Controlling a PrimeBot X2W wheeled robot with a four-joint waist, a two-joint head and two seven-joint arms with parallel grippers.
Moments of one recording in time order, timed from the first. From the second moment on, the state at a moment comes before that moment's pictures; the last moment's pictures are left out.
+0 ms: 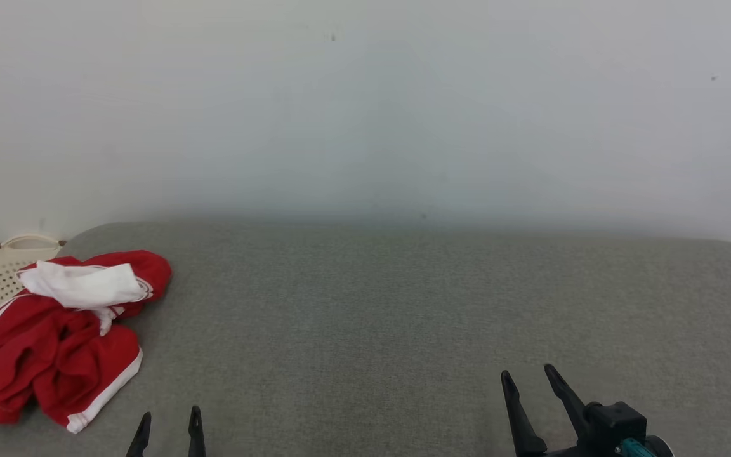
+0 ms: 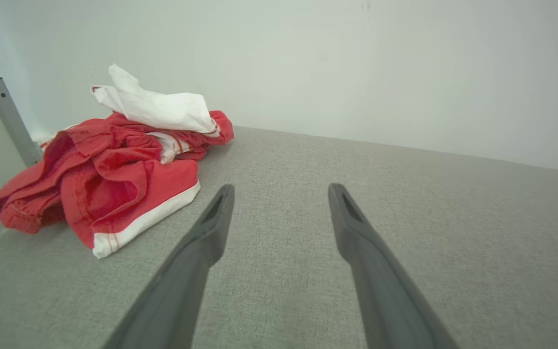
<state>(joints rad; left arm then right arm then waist) 0.00 0.08 -0.03 0.38 -0.20 -0.03 -0.26 -0.07 -0.05 0.15 0.42 0.17 0.13 -0.23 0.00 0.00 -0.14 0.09</state>
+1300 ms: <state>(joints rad) 0.08 0.13 0.03 0.29 -0.26 -0.02 -0.21 -0.06 -0.05 0.31 0.27 0.20 0.13 -0.24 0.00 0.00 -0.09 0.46</state>
